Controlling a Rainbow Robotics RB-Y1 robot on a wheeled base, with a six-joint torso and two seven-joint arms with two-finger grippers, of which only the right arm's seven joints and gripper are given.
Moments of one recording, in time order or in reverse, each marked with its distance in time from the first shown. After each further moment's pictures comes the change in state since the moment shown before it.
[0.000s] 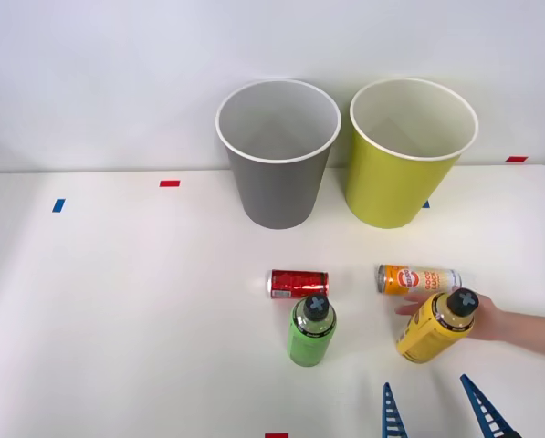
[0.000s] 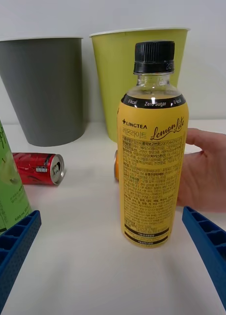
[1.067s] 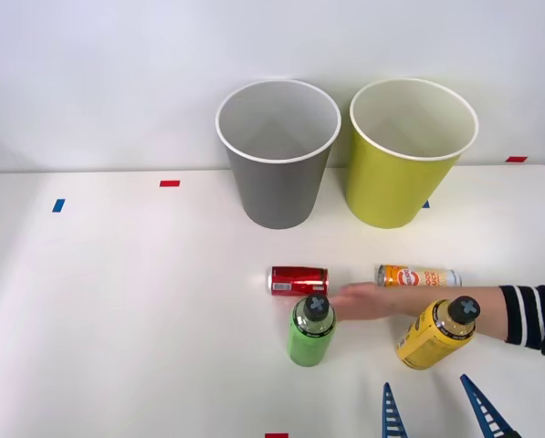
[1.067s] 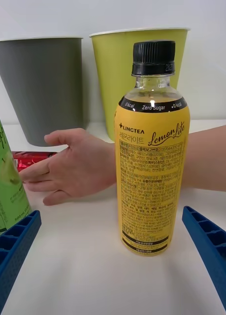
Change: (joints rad) arm 0.000 0.000 0.000 0.000 0.000 0.000 0.000
